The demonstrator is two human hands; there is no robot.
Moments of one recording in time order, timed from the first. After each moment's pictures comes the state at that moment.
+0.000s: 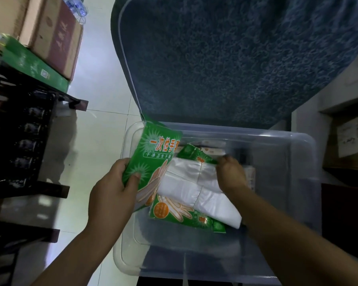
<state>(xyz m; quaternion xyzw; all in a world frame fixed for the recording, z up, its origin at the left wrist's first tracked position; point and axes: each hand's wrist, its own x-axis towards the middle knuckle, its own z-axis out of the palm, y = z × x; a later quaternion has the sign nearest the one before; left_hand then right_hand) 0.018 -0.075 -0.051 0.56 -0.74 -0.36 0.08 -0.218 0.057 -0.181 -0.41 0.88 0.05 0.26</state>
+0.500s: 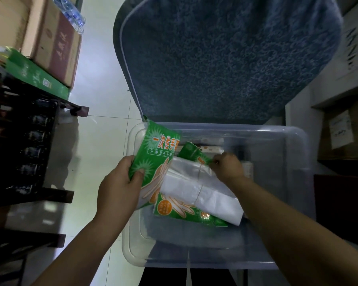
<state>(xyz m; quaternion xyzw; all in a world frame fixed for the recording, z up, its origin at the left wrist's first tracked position) 0.014 -0.080 -0.043 0.55 -0.75 -0.37 0.05 -0.217 0.047 -0.149 -0.31 0.87 -0.06 0.37</state>
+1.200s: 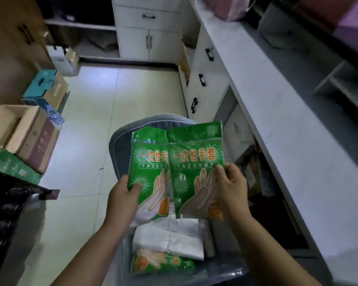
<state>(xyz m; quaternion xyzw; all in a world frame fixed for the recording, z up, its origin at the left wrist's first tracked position) -0.041 -0.069 0.126 0.44 -0.69 -0.54 0.20 -0.195 0.095 0.160 -0.11 0.81 -0.57 0.09</state>
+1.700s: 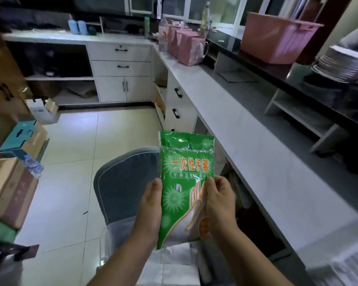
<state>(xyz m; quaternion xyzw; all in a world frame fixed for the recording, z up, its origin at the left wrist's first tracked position) -0.085 0.009 0.220 0.28 -0.54 -0.76 0.22 -0.172 0.114 0.218 -0.01 0.73 -0.68 0.01</state>
